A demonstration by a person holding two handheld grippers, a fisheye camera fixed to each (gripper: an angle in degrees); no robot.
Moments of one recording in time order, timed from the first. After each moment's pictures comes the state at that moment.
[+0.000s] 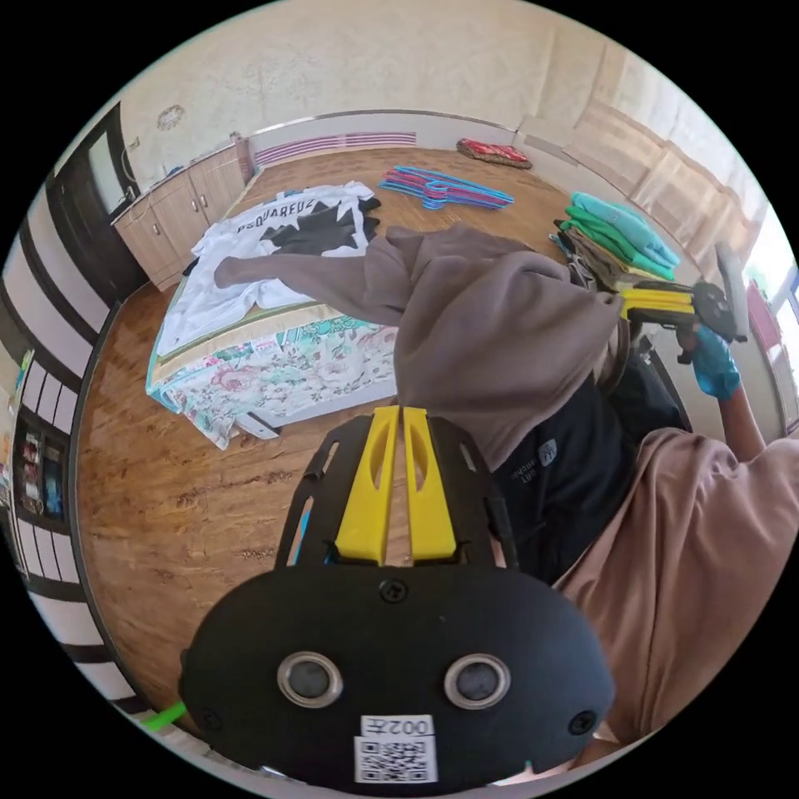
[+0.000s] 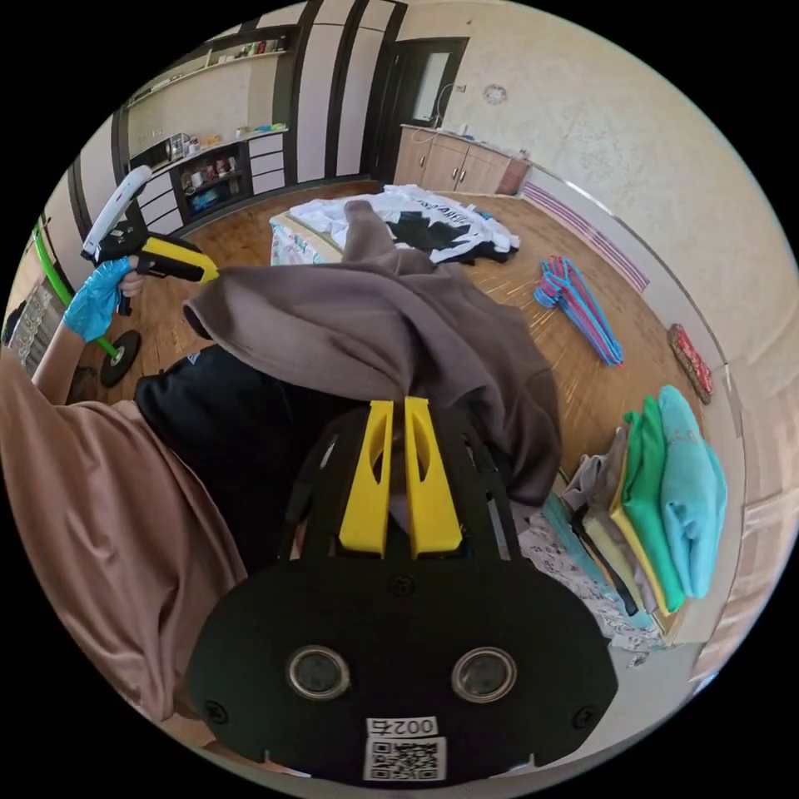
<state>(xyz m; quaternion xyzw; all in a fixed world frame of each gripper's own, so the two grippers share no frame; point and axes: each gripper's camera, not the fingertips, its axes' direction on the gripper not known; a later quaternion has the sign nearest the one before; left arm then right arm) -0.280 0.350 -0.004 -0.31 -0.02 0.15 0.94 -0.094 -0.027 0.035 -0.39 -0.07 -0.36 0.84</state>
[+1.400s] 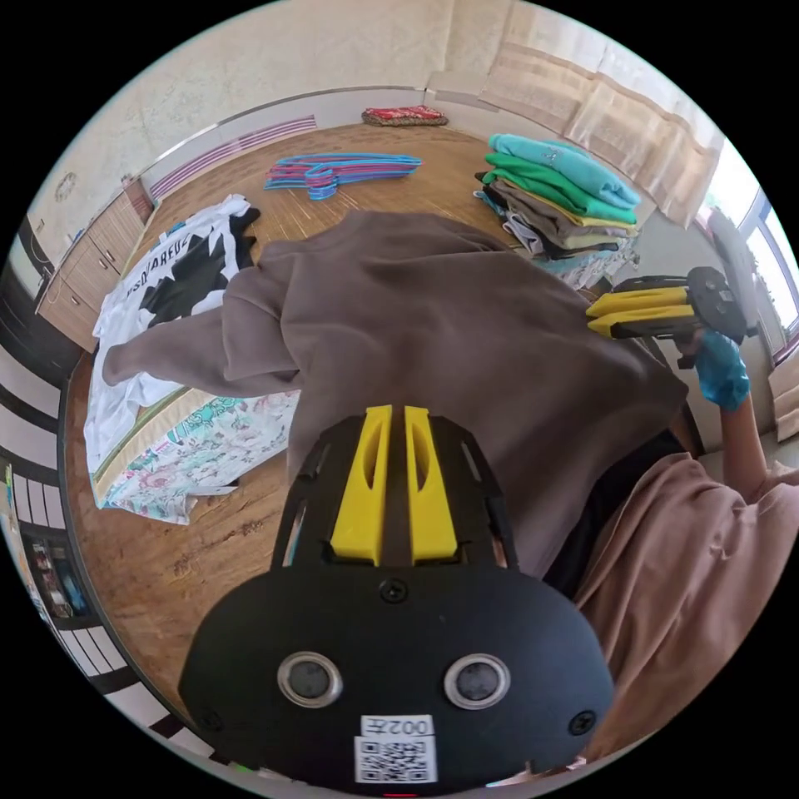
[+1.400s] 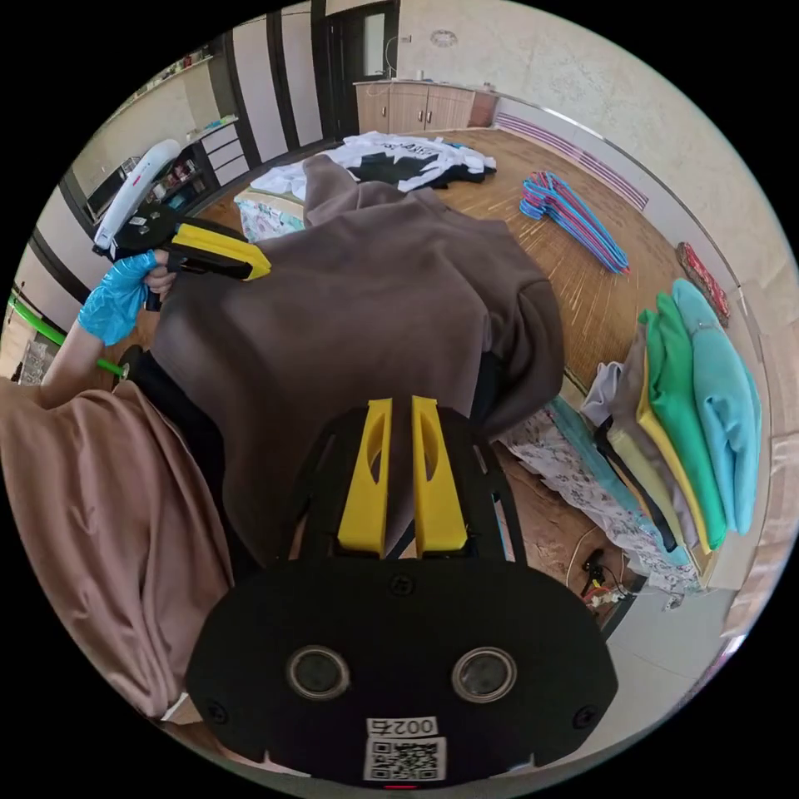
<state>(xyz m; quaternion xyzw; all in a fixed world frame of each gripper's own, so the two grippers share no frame) -0.117 0.293 0.114 -0.37 0.05 0.23 0.90 -0.051 -0.006 0.036 -0.51 -0.04 -0.29 0.81</state>
